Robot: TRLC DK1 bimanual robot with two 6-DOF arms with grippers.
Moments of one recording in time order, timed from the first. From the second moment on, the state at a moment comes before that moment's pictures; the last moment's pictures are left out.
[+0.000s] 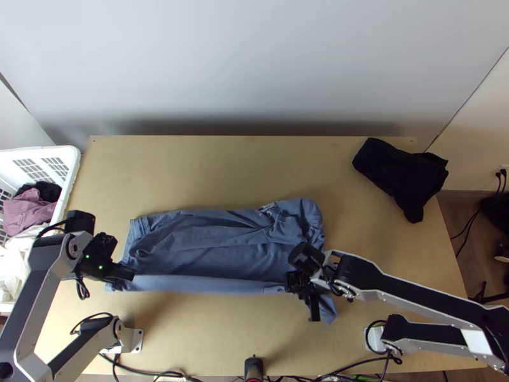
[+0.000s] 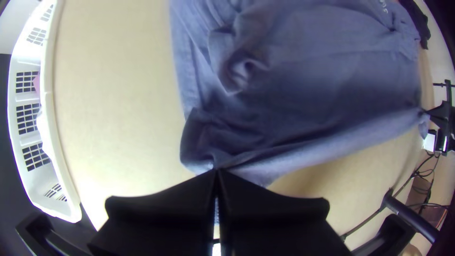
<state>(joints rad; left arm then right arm) 0.18 1.03 0.77 -1.19 0.01 0.36 1.04 1.28 0.84 -0.75 -0.10 -0.56</state>
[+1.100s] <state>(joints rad) 0.14 1.13 1.04 -1.00 0.03 0.30 0.68 1.53 1.26 -0.81 -0.10 -0.69</state>
